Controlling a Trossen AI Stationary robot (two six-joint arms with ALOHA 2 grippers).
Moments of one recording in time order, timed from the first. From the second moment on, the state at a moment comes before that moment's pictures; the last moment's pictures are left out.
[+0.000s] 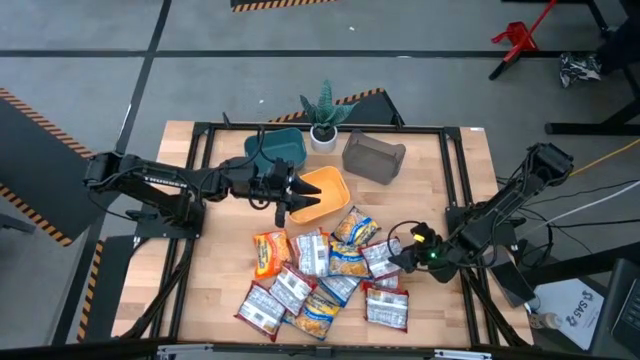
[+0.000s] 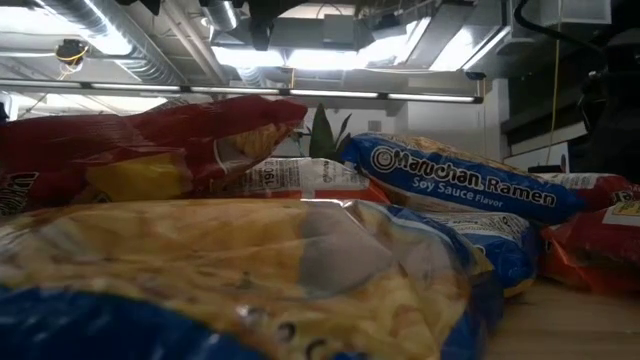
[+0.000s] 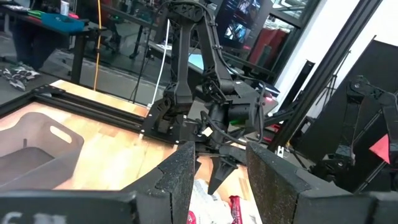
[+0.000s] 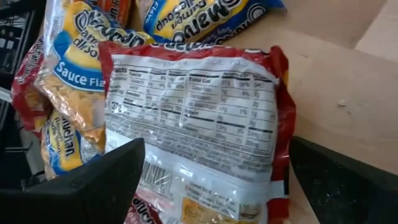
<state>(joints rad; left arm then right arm) 0.01 1.24 0.80 0.43 0.06 -0.38 0.78 1.16 0.36 -0.13 0.55 1.73</state>
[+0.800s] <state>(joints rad) 0.01 1.24 0.80 0.43 0.06 -0.36 0.78 1.16 0.34 -0.05 0.53 1.70</state>
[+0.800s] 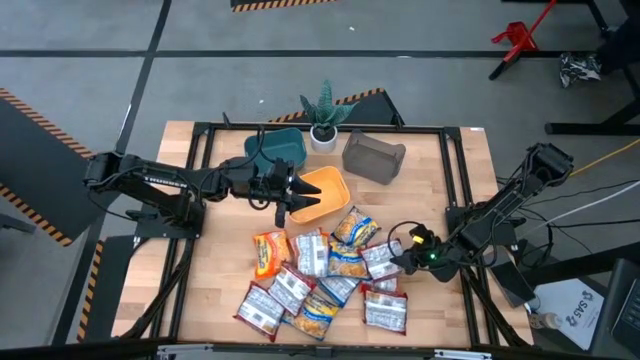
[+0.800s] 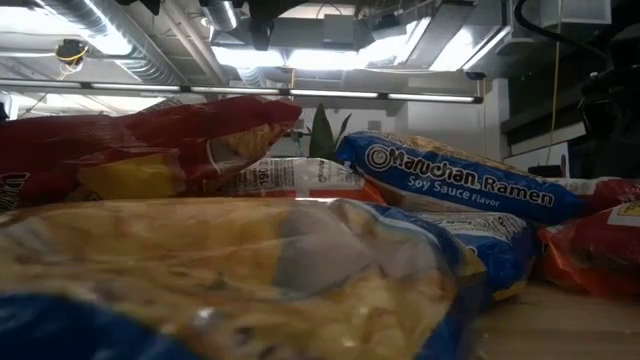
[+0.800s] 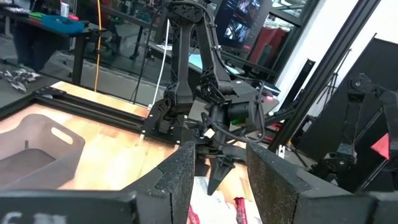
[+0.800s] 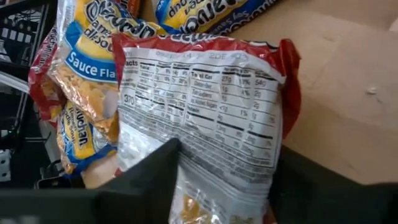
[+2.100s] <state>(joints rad) 0.01 1.24 0.80 0.43 -0.01 -0.33 -0.09 0.99 0.86 -0.62 0.68 1.00</state>
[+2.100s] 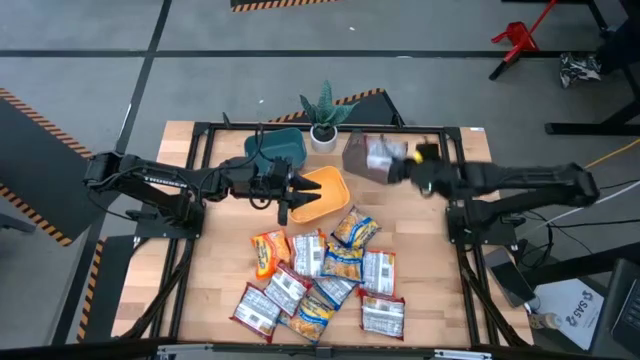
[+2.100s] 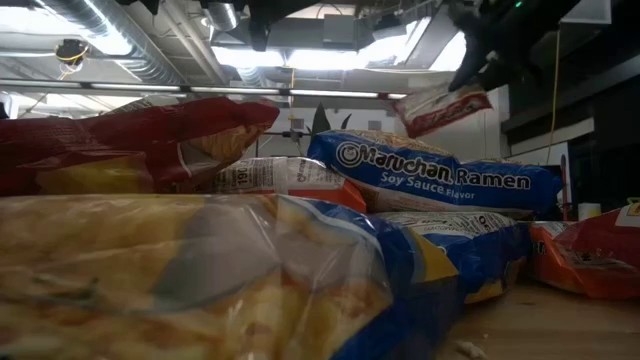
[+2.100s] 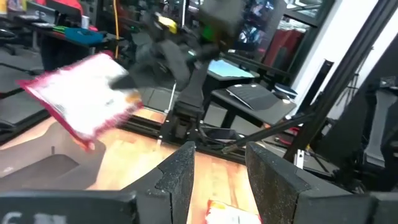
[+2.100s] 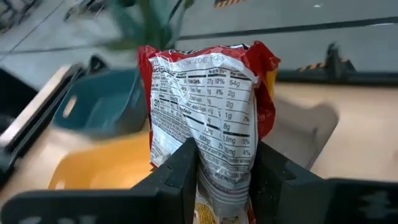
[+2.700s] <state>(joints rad) 0.02 1.24 0.80 0.38 -0.07 -0.33 -0.54 1.27 0.77 -0.30 0.24 0.84</state>
